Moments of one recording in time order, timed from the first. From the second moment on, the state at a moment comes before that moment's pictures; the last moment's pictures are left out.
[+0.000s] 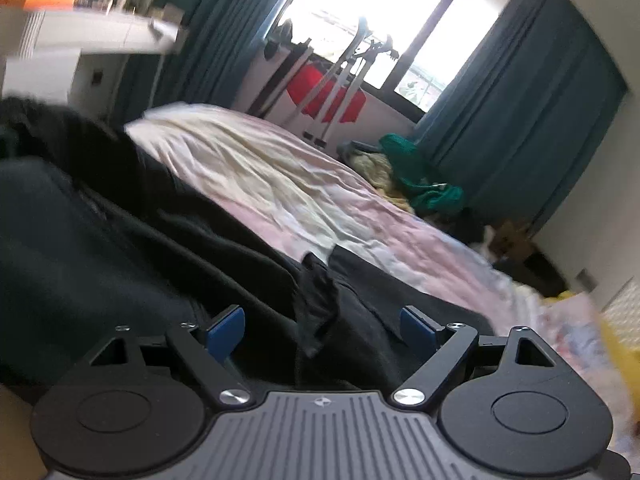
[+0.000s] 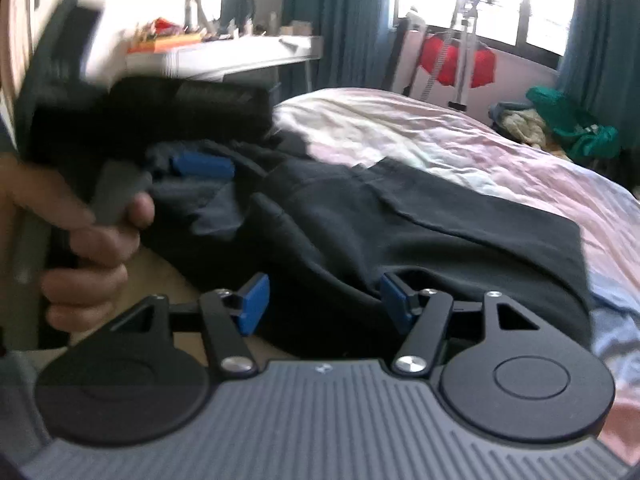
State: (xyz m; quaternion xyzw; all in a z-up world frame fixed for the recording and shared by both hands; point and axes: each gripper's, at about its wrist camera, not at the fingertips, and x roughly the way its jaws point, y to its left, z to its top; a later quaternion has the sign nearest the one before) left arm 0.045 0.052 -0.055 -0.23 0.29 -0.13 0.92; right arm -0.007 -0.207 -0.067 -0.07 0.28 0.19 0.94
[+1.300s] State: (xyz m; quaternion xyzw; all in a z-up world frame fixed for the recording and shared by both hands) left arm 0.003 0.059 -0.055 -0.28 0.32 -0.07 0.90; right arm 0.057 -0.296 -0.094 0.04 0.32 -0.06 0.95
